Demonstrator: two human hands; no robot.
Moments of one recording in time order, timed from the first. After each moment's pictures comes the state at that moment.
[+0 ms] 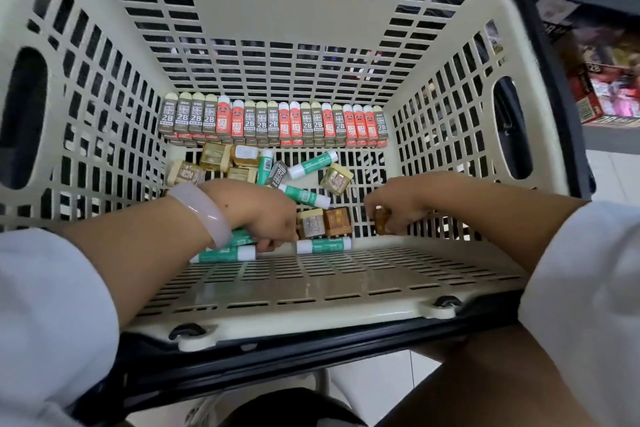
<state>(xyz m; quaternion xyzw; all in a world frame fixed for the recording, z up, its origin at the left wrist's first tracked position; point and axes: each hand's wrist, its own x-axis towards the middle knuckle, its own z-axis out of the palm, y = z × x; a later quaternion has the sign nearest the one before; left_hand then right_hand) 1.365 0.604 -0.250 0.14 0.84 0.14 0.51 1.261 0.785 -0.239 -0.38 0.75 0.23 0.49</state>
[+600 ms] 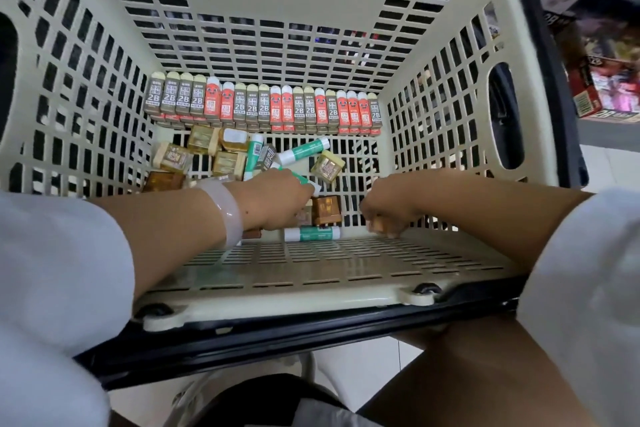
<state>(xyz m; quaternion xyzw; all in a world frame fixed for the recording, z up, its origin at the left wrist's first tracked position) 1.366 0.630 -0.273 0.16 0.95 0.04 0.28 1.274 0.790 -0.233 -0.50 0.68 0.32 0.43</state>
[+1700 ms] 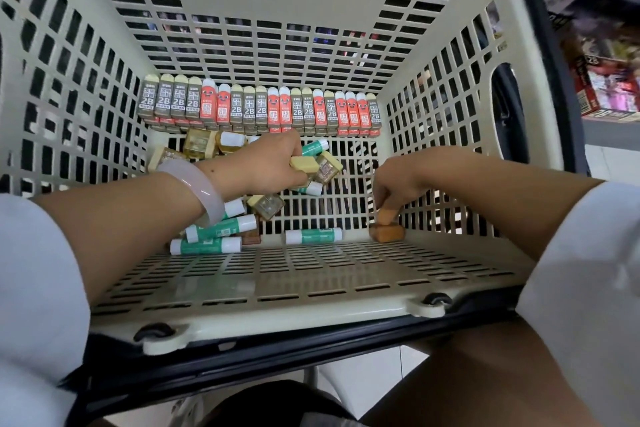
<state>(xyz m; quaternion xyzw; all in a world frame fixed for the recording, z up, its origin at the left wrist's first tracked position) 1.344 0.606 -0.254 -0.07 0.90 0.36 0.24 1.248 0.781 -0.231 -0.41 0.72 0.31 0.47</state>
